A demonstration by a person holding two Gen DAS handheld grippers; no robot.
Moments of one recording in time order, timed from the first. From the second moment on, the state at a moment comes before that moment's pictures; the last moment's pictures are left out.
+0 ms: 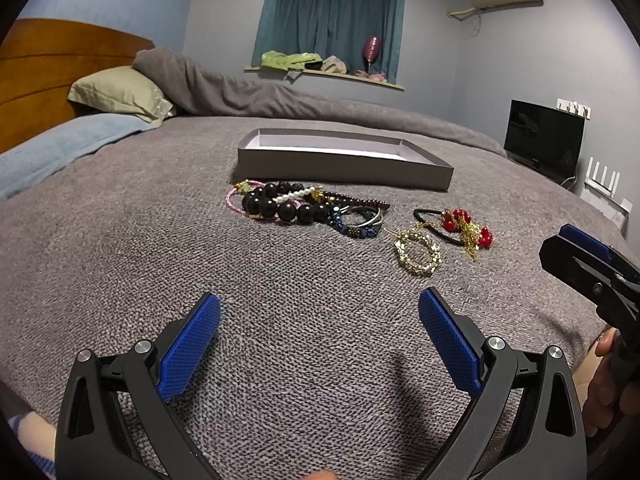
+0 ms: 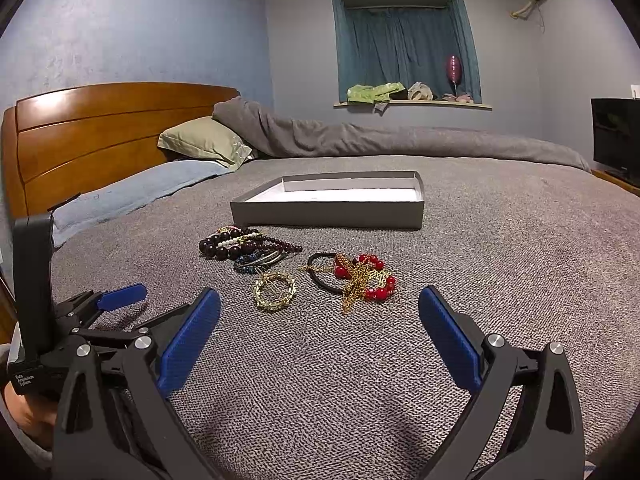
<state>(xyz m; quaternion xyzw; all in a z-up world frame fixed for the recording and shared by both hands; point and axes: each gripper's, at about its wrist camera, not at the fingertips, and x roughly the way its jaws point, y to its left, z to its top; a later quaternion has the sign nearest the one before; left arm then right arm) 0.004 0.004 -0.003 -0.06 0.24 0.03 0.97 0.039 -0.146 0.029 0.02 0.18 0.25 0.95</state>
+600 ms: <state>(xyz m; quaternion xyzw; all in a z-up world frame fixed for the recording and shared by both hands) 0.004 0.009 -0.002 -0.07 0.25 0.03 0.97 0.040 -0.145 0.029 0.01 0.19 0.25 0.95</state>
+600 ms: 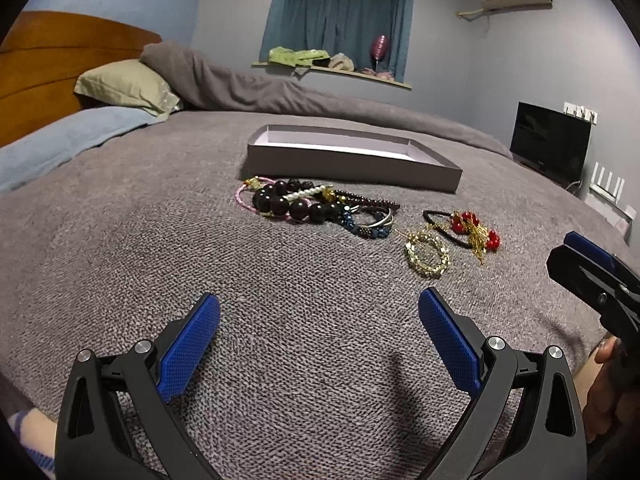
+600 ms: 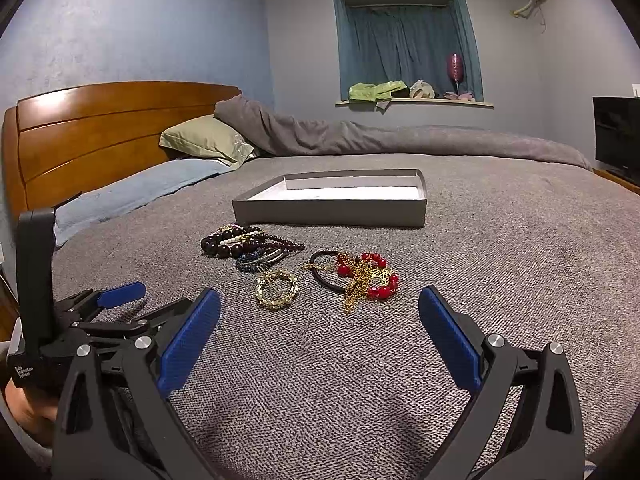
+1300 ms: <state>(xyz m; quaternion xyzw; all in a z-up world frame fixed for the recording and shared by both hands) 0.048 -0.028 0.007 -0.02 0.29 -0.05 0.95 0.074 -0.164 0.044 0.02 0.23 0.24 0.94</state>
